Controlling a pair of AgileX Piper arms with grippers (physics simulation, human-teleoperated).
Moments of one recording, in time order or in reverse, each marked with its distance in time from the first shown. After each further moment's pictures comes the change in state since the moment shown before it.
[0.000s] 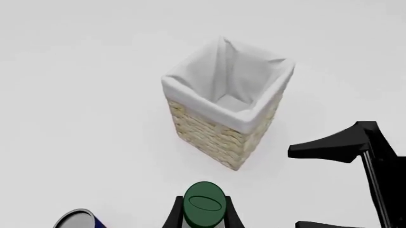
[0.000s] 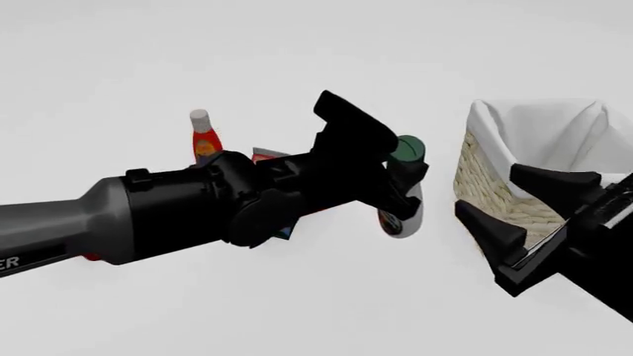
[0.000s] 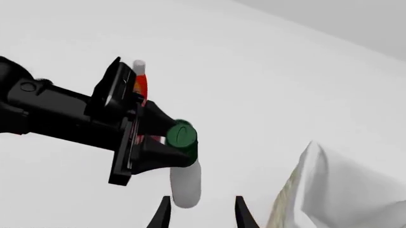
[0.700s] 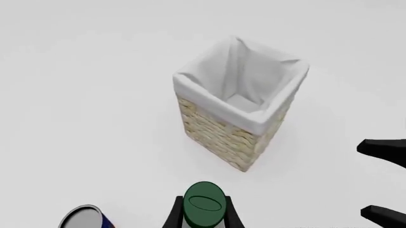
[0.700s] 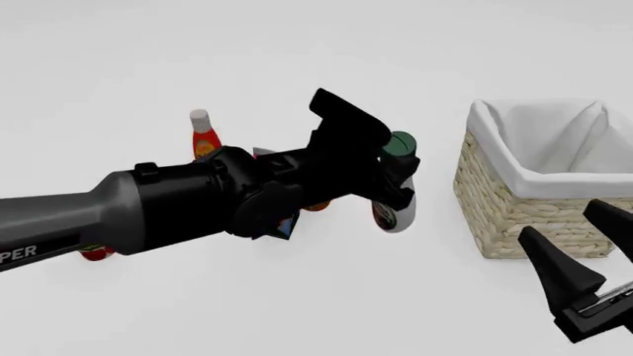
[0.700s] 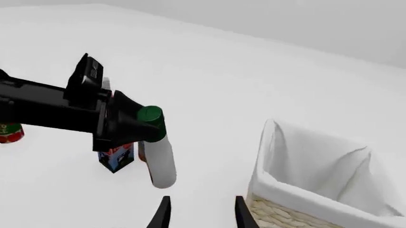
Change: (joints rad) left arm 0.032 0.025 -0.015 -0.001 -0.015; right arm -0.161 -0.342 0.151 0.063 0.067
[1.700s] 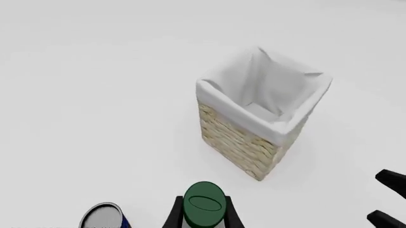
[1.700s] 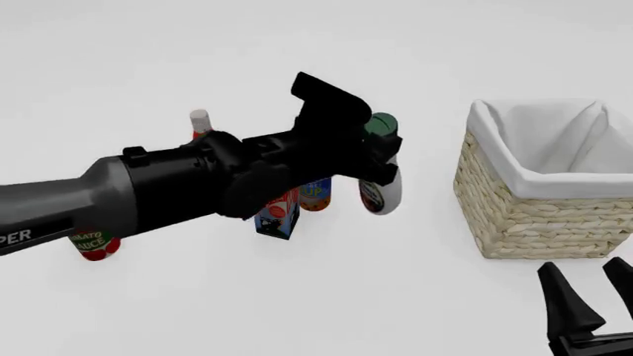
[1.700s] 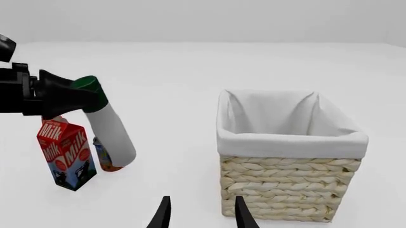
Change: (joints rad) left arm 0.063 -0.004 -0.023 0.007 -0.022; right arm -0.240 -0.262 0.321 -0.149 0.155
